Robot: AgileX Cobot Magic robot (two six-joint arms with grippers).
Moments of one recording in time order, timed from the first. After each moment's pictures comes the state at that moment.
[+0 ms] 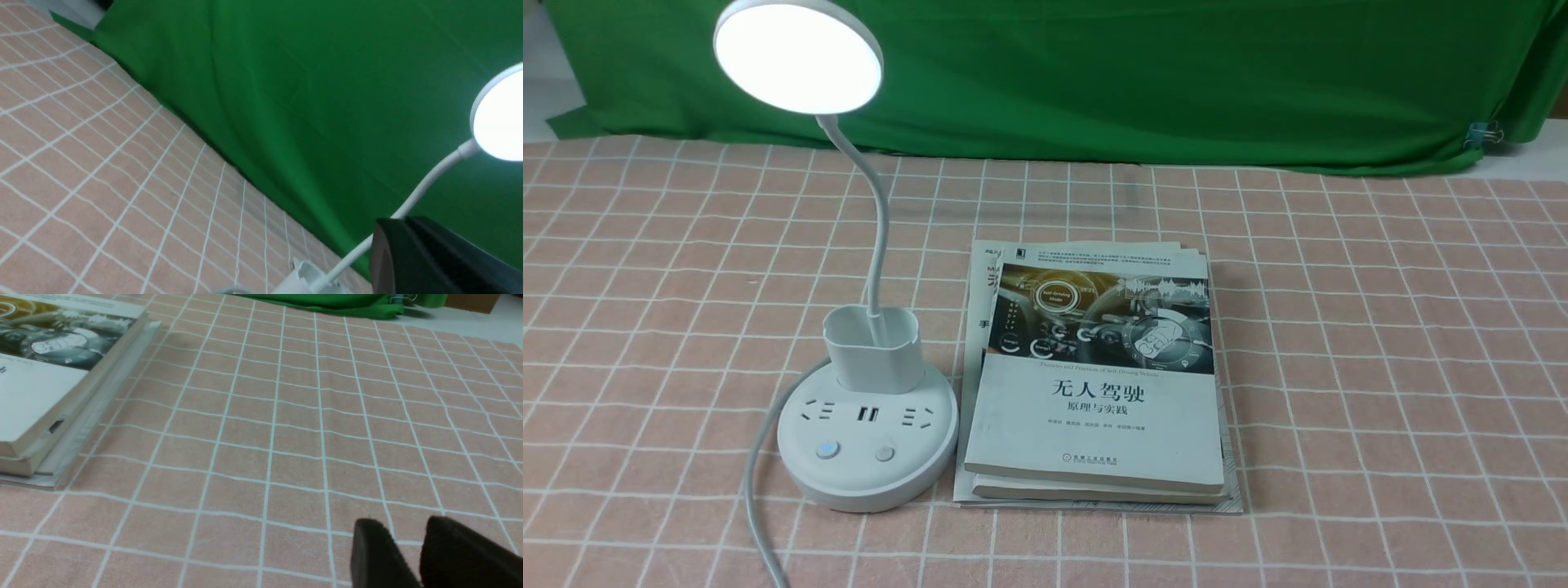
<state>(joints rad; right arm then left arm) 0.07 0.00 0.01 -0.08 0.23 -0.04 0.02 0.00 0.01 -0.70 -0.08 0.07</state>
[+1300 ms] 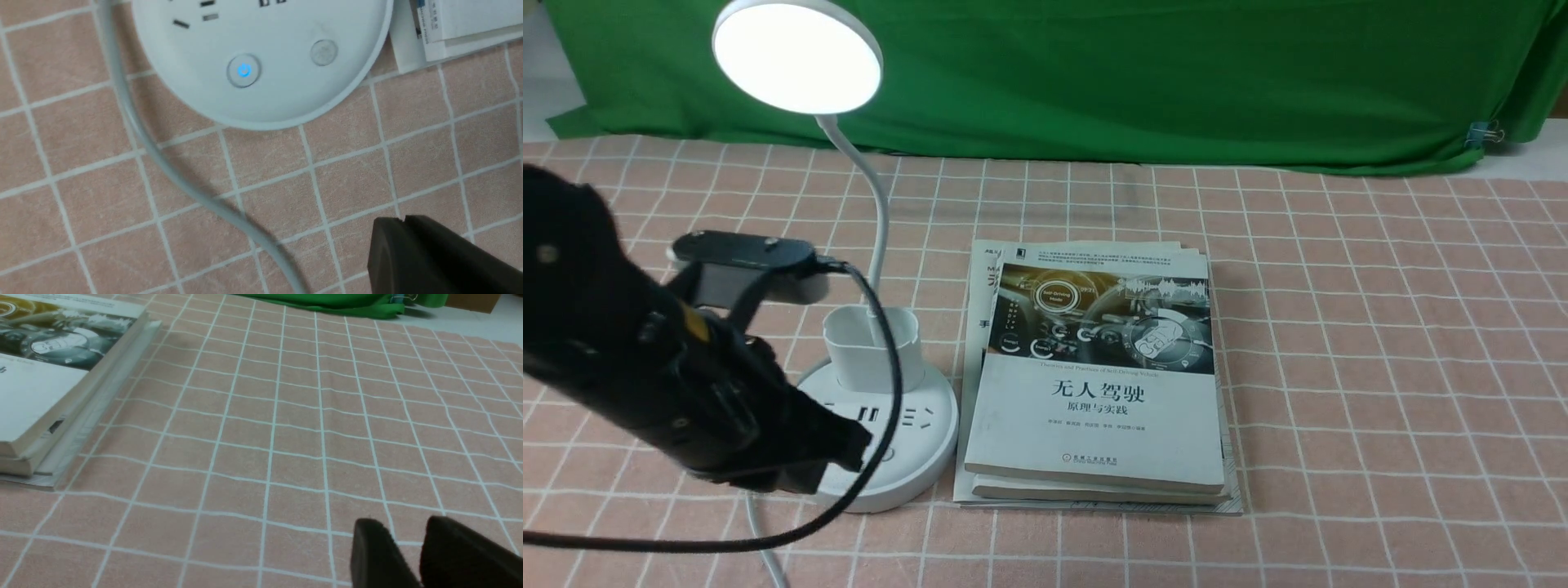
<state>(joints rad) 0.07 0.00 0.01 -0.08 0.23 -0.04 -0.35 1.35 -0.95 -0.18 0.92 0.13</state>
